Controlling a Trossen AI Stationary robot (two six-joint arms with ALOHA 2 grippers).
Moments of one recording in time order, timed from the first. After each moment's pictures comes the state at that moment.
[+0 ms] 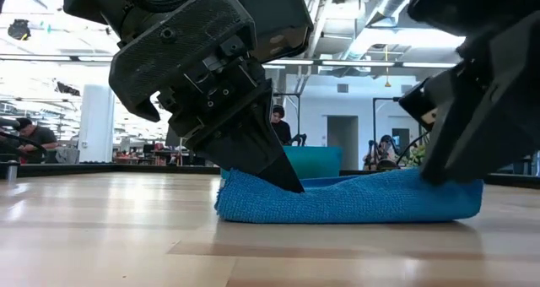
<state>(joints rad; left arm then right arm) -0.46 2.08 1.22 -0.08 -0.29 -0.39 0.67 1.83 0.85 0.16 0.26 0.45</state>
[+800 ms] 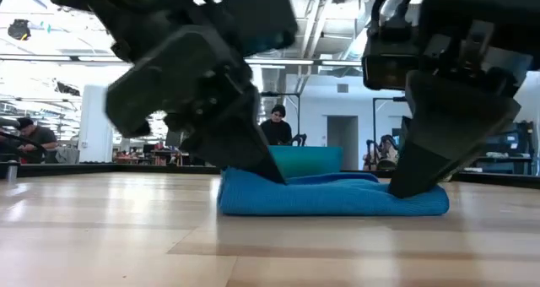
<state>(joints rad) -0.48 2.04 1.22 -0.13 -0.40 -0.32 0.53 1.82 0.86 0.02 0.15 0.88</state>
